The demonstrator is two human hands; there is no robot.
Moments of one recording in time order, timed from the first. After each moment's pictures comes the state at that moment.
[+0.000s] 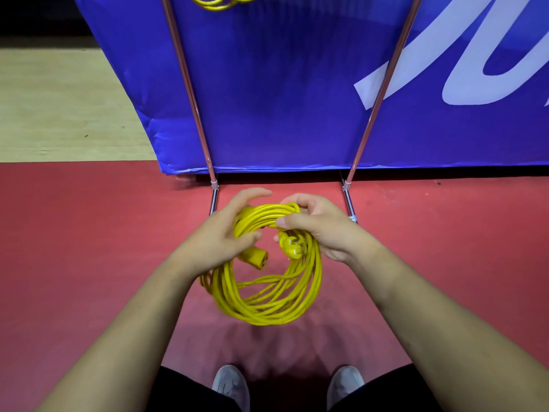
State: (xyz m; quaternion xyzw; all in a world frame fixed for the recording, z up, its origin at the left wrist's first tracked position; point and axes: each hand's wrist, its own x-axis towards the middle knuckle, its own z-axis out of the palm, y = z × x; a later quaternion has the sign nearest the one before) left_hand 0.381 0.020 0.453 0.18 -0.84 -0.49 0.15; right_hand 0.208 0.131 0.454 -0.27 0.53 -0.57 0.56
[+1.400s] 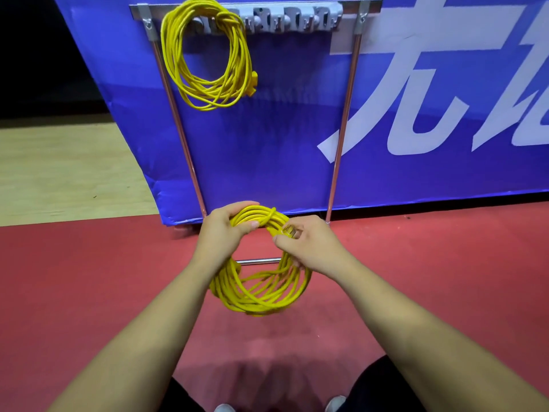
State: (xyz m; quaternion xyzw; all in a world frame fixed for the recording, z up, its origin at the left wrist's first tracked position) left_hand 0.347 0.063 0.541 0.30 -0.81 -0.40 0.30; right_hand 0.219 0.202 0.547 -0.45 0.73 -0.46 0.24
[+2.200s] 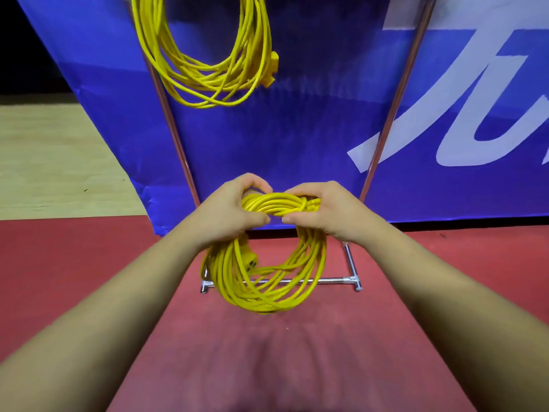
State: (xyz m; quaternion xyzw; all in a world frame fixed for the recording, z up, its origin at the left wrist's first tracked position) left_hand 0.244 -0.097 0.560 0.23 -0.86 -0.43 0.16; right_hand 0.073 0.031 0.555 -0.57 0.69 -0.38 0.24
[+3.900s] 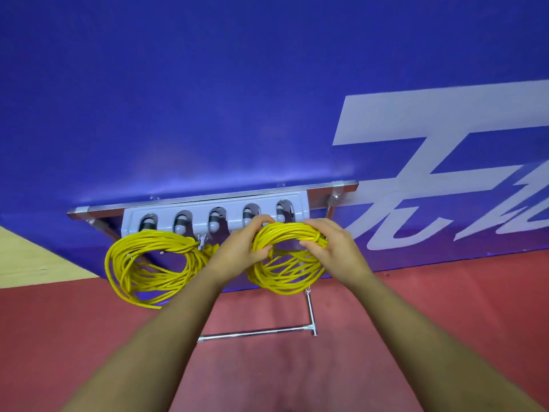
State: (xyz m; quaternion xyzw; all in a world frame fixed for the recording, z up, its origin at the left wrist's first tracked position) left_hand -0.024 -0.188 0.873 0.20 -0.89 -0.40 0.11; right_hand -0.192 -0.019 0.867 -0.49 0.76 -0.41 0.13
